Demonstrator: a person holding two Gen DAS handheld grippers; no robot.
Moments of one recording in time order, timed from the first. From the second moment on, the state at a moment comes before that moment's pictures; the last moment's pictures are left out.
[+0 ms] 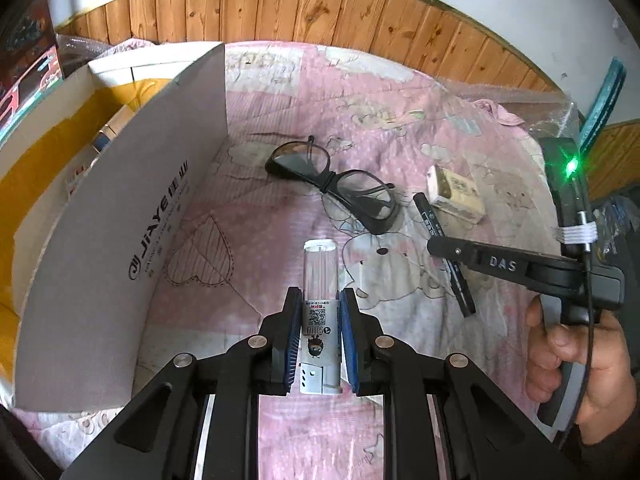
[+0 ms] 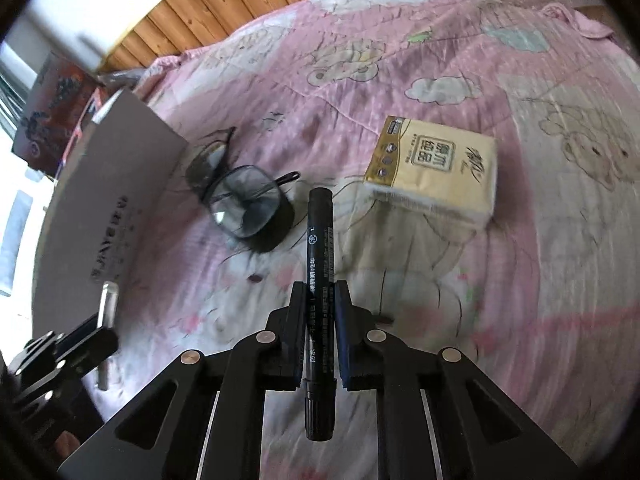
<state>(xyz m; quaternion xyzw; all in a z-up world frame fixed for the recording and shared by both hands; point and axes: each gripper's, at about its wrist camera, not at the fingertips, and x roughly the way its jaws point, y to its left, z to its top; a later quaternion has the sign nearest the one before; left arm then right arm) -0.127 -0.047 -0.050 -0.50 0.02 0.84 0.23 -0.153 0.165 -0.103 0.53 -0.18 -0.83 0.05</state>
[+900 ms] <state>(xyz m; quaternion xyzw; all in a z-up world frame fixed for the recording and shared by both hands) -0.053 -0.090 -0.011 -0.48 0.01 0.84 0.25 -0.034 0.089 -0.060 0.50 -0.18 -0.84 0.09</state>
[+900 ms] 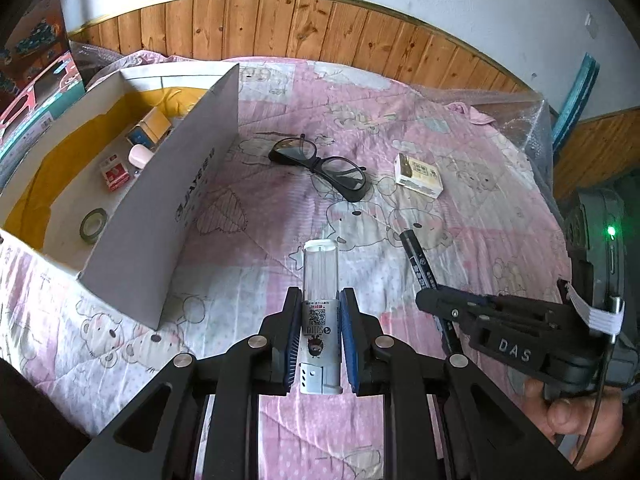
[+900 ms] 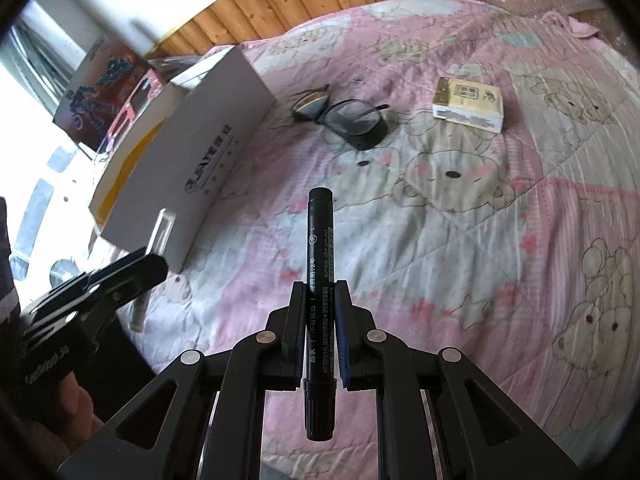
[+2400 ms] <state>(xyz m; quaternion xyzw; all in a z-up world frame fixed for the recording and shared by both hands) -0.089 -0.221 0.046 -0.44 -0.09 0.87 0.22 -0.054 -0.081 0.063 0.44 -0.05 -0.87 0.21</state>
